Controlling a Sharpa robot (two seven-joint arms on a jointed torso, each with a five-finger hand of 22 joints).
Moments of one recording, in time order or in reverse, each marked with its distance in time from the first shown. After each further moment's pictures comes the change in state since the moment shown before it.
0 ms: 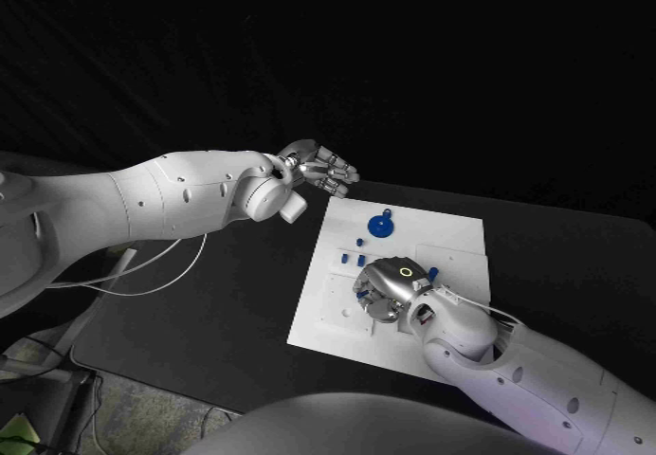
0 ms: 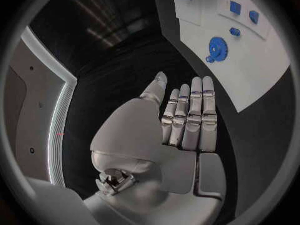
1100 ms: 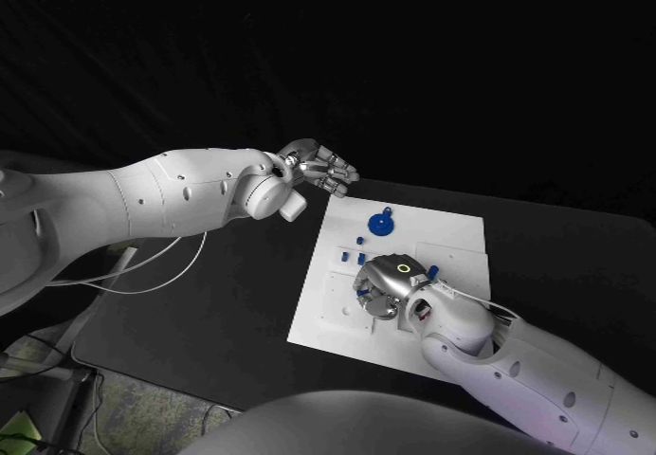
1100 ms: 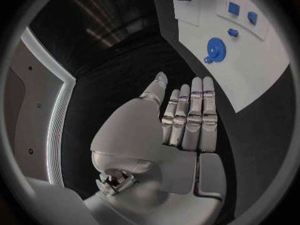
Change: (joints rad) left arm 0.000 0.000 -0.001 -0.001 -0.001 0.002 -0.019; left_hand 0.004 -0.004 0.000 0.000 0.000 -0.004 0.004 0.000 0.000 0.000 0.000 0.000 0.000 0.000 0.000 0.000 0.000 0.000 -0.004 0.004 0.000 -0.001; right arm 0.006 0.012 0.005 -0.008 -0.009 0.048 -0.014; right_hand -0.023 -0.017 -0.023 0.008 0.089 -0.022 0.007 0.000 0.001 -0.014 0.000 -0.010 -0.023 0.000 0.000 -0.011 -0.013 0.000 -0.004 -0.004 -0.019 0.000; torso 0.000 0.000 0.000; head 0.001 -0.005
